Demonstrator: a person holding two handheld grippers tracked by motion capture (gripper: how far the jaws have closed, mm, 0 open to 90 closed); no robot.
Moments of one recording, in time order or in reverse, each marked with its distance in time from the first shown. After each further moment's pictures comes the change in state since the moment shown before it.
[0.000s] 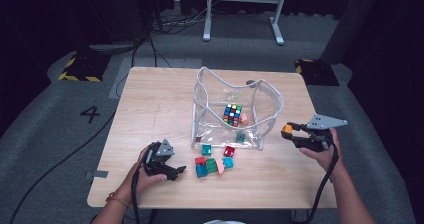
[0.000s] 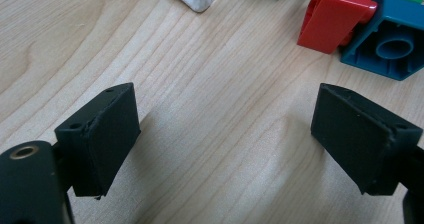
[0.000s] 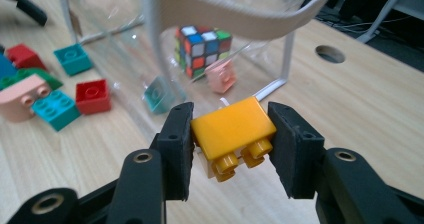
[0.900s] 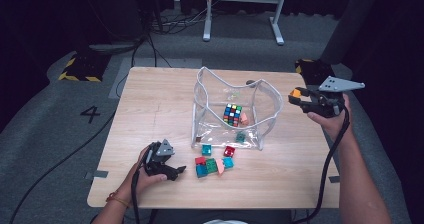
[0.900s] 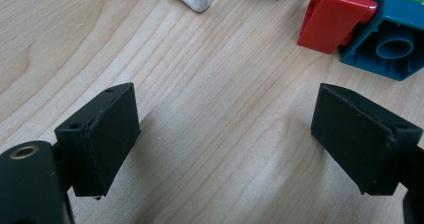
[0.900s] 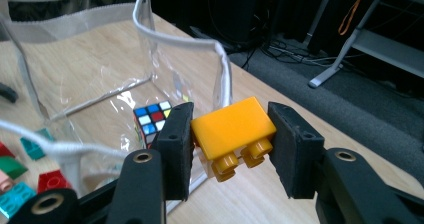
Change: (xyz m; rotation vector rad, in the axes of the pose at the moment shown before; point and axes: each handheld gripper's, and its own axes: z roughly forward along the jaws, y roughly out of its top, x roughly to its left) left arm 0.000 0.000 0.000 0.001 0.001 0.000; right arm -0.044 0.091 -0.020 -0.080 -0.072 -0.004
